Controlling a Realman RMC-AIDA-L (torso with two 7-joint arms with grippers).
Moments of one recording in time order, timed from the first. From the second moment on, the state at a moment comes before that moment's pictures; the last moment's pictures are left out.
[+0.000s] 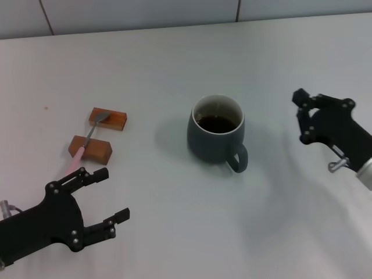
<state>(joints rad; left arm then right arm) -0.21 -2.06 0.81 0.39 1.72 1.68 -0.67 0.43 2.08 0.18 0.03 -2.07 -1.32 0.20</state>
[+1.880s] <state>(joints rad) -0.21 -2.06 0.79 0.40 1.71 1.70 -0.66 0.48 2.08 0.28 0.23 -2.07 -1.32 0.18</state>
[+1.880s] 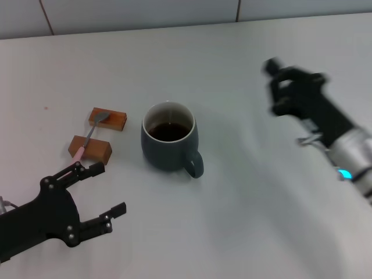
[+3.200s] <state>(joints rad) -0.20 -2.06 0.77 0.38 1.72 1.71 -0.67 0.31 2.08 -0.04 -0.22 -2.43 -1.69 0.58</state>
